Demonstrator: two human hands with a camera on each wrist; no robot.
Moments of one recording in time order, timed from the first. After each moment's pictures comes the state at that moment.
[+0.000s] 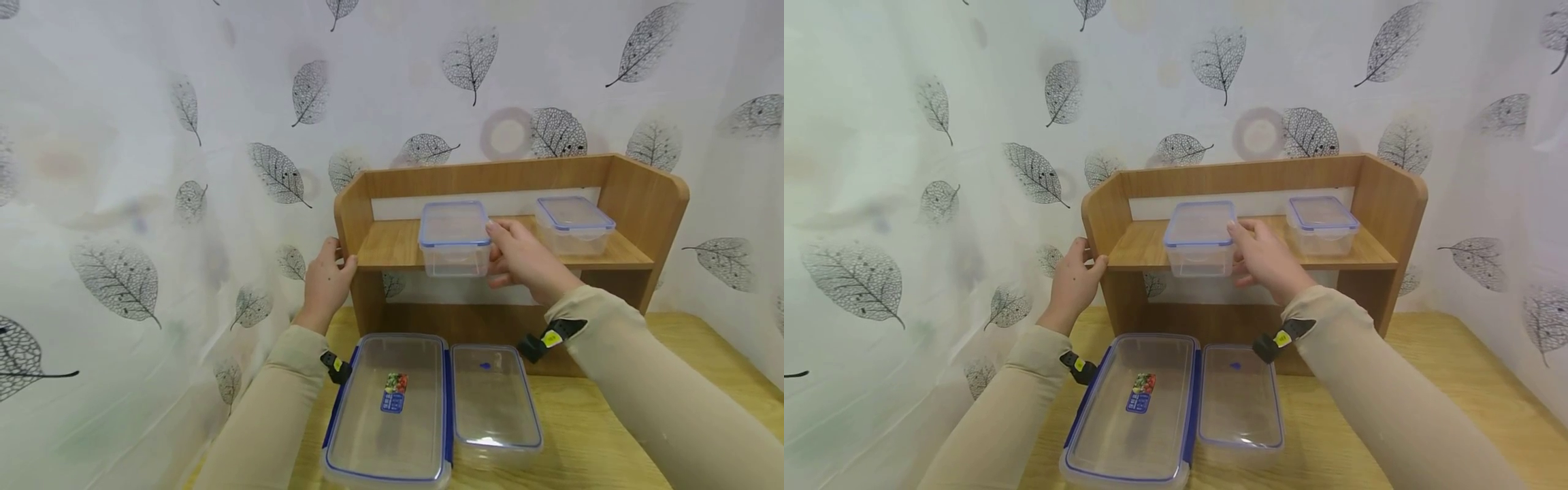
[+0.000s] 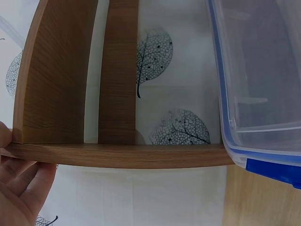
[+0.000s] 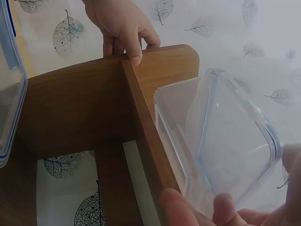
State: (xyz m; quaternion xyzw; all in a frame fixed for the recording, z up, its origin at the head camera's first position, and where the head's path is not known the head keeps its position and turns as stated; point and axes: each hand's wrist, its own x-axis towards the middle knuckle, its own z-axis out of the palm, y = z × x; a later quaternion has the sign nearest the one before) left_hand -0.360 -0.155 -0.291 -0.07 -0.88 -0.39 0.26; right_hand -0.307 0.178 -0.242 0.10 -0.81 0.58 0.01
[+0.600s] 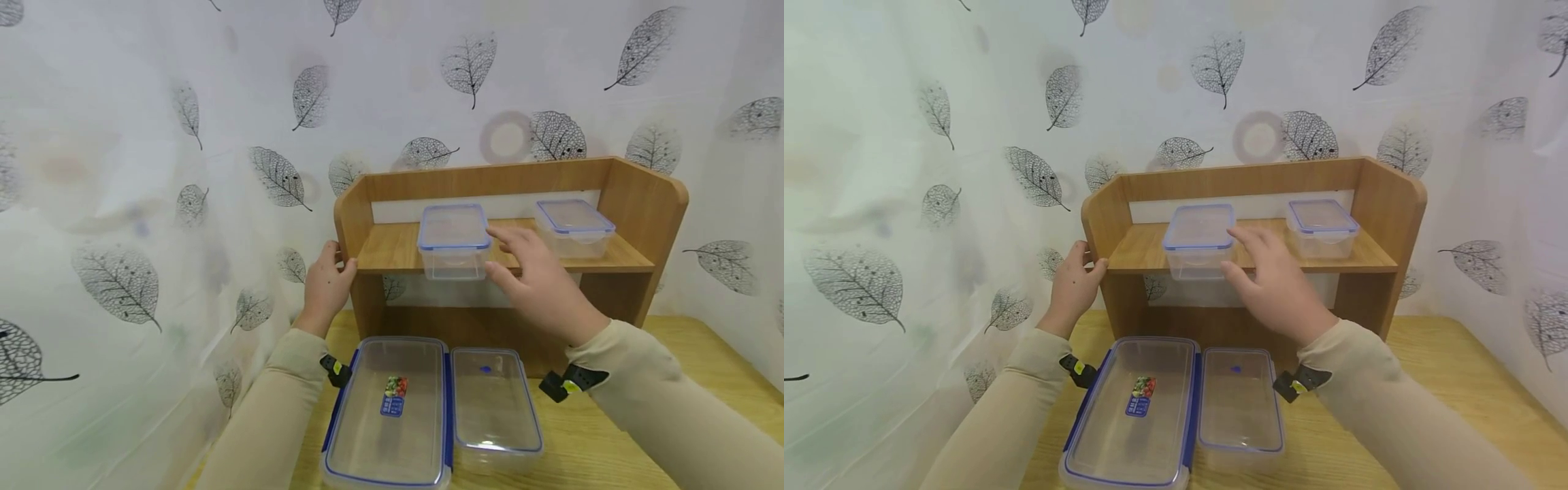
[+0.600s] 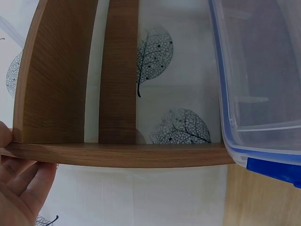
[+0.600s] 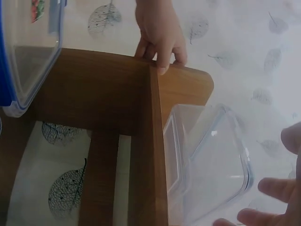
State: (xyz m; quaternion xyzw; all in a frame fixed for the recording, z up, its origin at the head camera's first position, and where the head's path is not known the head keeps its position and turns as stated) left_hand -0.360 -0.156 -0.293 -0.07 -0.88 -0.39 0.26; right_hand -0.259 0.184 -0.253 0.24 -0.88 0.34 0.22
